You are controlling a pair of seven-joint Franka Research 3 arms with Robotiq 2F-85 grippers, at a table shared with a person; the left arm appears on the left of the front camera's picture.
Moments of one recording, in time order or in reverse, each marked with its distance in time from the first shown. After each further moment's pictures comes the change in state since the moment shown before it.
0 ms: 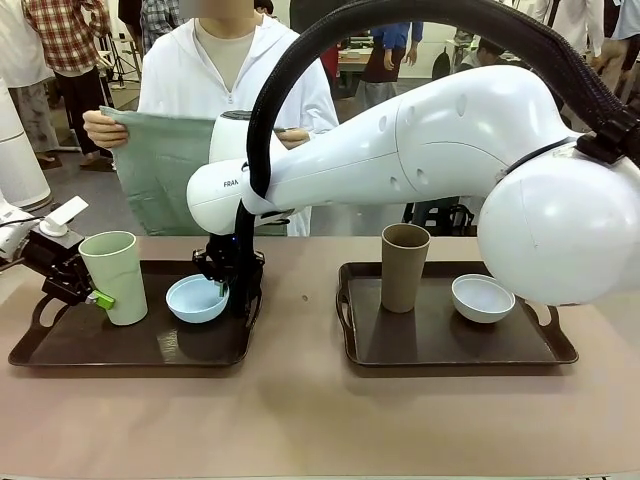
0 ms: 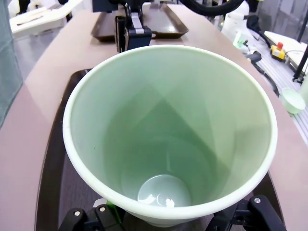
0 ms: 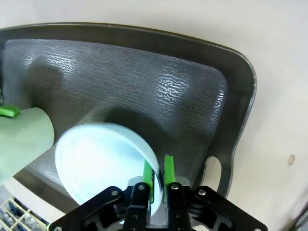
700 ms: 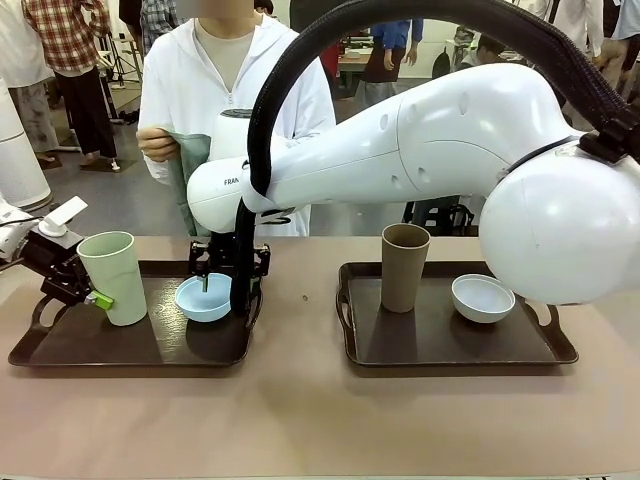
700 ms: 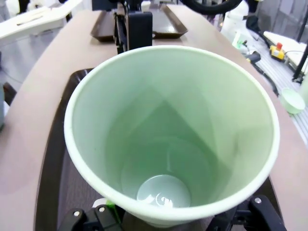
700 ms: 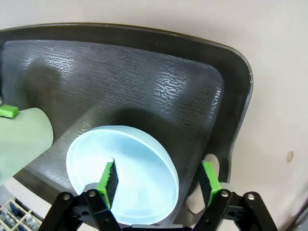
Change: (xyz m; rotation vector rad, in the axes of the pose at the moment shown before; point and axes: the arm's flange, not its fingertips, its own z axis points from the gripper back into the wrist) left arm -0.001 -0.001 0.000 -0.002 -0.002 0.002; right arm 0.000 -0.001 0.002 -0.004 0.004 -0.011
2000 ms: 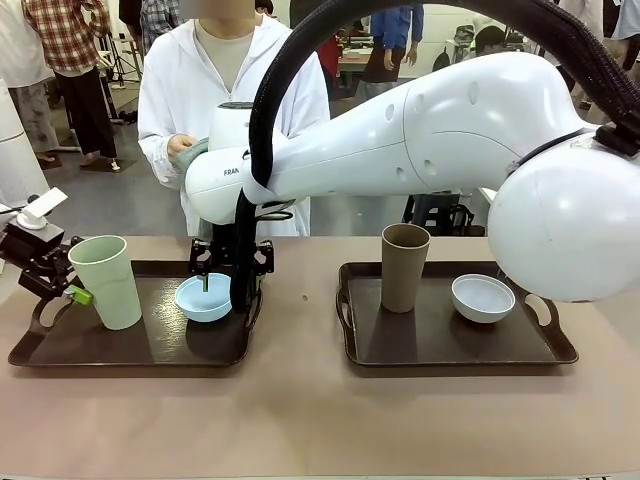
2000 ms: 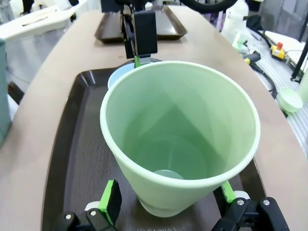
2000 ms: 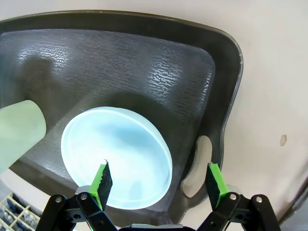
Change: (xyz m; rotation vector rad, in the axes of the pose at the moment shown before) left arm 0.004 -0.012 0.027 0.024 0.006 -0.005; right arm -0.007 -0.001 0.011 -0.032 0.040 -0.002
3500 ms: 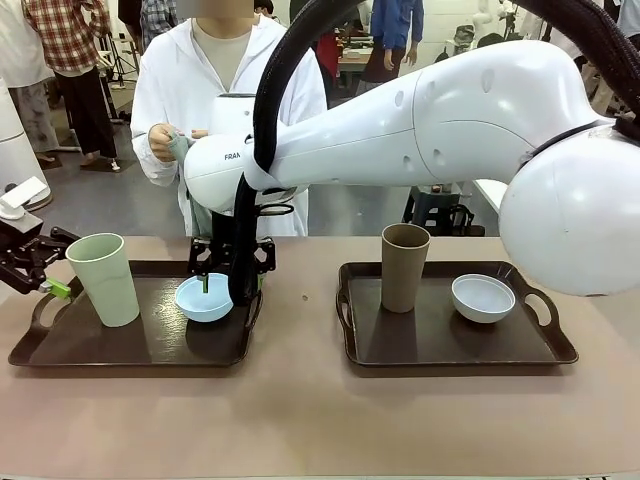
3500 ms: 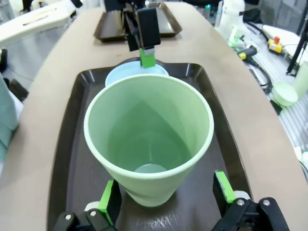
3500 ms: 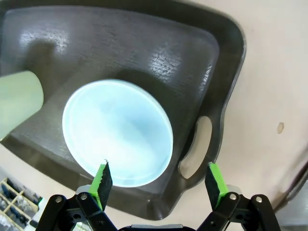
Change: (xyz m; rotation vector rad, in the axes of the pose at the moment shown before) left arm 0.011 -0.017 0.032 0.010 0.038 -0.014; right arm -0.007 0.000 0.013 -0.006 0.050 0.055
